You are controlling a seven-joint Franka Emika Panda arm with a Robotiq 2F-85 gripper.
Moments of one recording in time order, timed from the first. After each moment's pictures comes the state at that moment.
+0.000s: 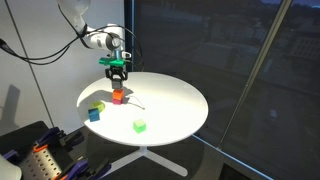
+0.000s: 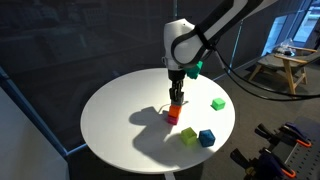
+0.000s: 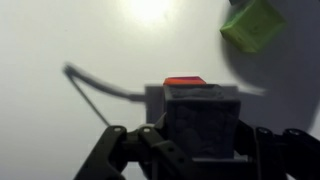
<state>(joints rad) 0.17 0.50 0.14 -1.88 -0.13 2.31 -0.15</state>
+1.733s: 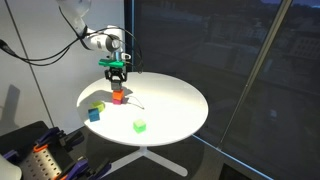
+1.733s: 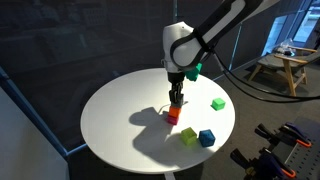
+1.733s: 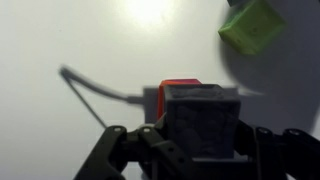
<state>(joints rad) 0.18 0.52 0.14 -1.88 -0.13 2.31 -0.15</state>
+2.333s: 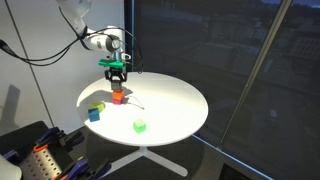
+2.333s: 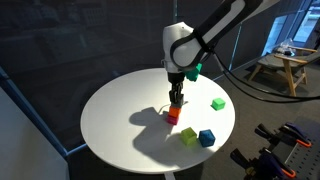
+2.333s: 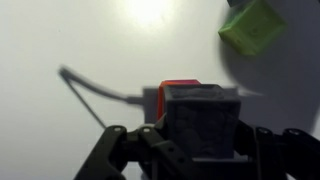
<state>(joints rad) 0.18 0.52 0.14 -1.88 -0.13 2.31 -0.15</state>
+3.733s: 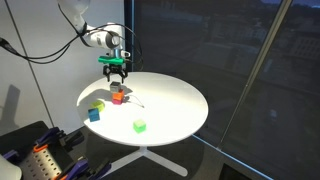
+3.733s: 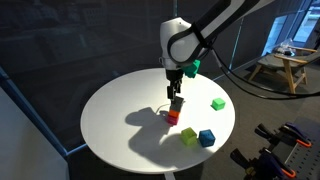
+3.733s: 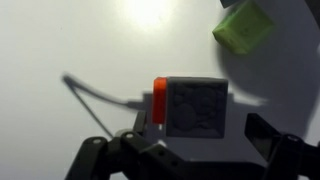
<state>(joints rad) 0.18 0.51 0.15 -1.84 -0.13 2.25 -0.15</state>
